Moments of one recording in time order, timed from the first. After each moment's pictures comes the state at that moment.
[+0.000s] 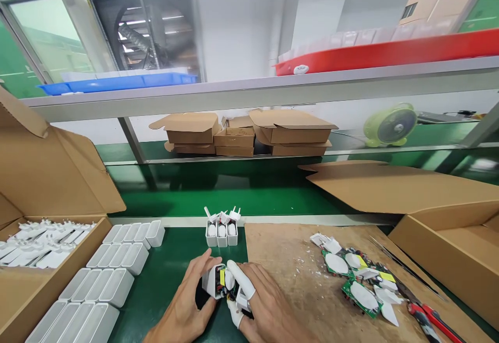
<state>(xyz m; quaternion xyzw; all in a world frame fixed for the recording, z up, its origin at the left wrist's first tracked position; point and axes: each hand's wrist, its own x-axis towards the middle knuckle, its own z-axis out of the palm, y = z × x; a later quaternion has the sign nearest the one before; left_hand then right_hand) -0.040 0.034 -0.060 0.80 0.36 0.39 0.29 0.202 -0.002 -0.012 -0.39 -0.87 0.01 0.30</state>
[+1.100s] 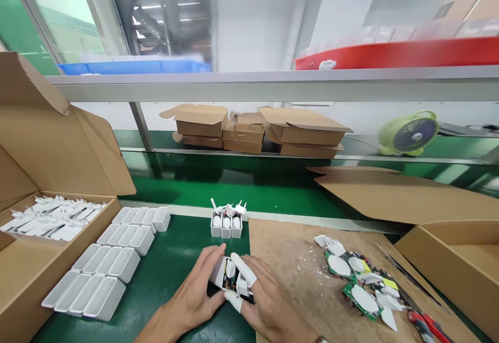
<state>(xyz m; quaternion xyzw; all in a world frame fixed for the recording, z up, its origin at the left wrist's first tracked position) -0.028 0.030 -0.050 0.80 0.32 0.39 0.33 0.204 0.008 -0.020 -0.36 -0.86 0.04 0.37</state>
